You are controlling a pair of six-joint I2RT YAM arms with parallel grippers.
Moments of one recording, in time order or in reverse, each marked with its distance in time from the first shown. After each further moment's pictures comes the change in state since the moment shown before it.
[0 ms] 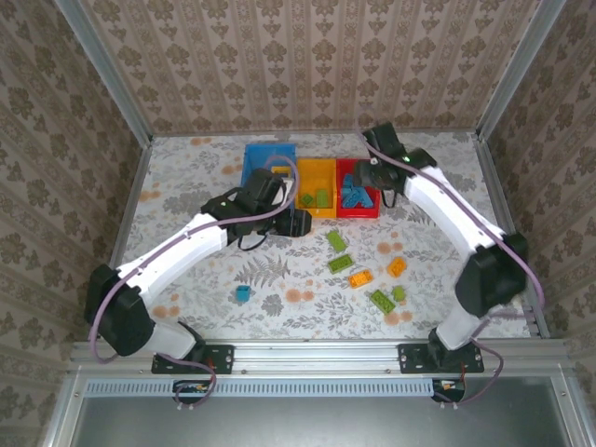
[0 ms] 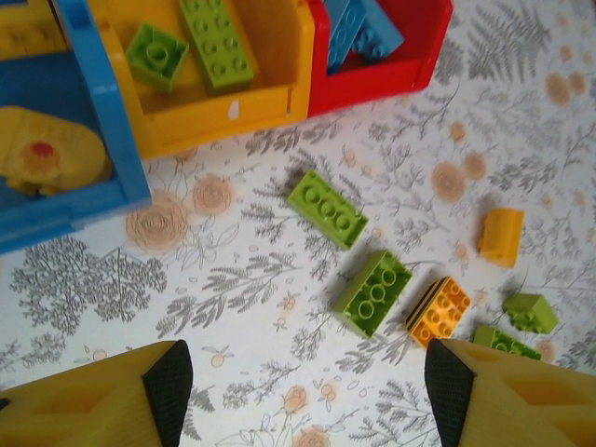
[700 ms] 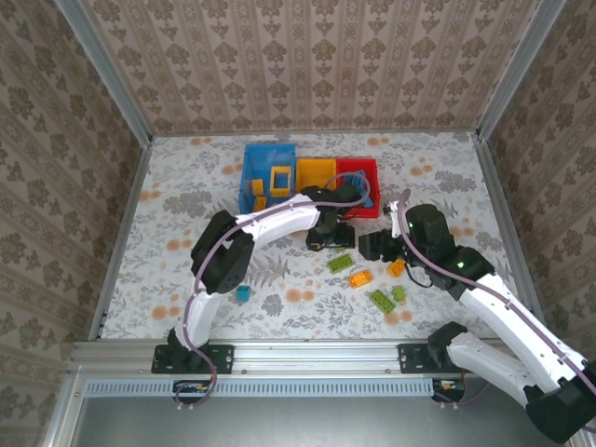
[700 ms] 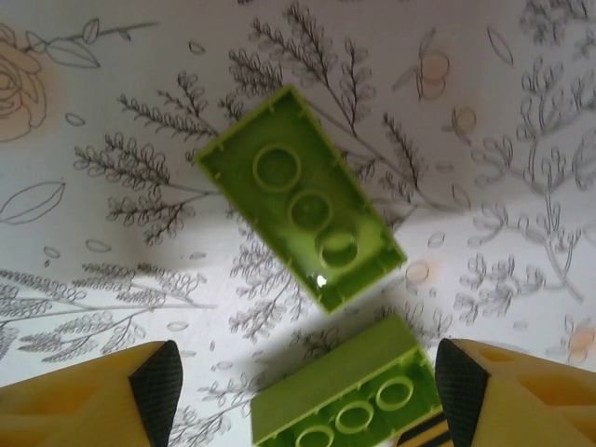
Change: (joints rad) left arm -0.195 0.737 0.589 -0.319 -0.112 -0.400; right arm 0.100 -0.769 -0.718 0.240 -0.330 -0.063
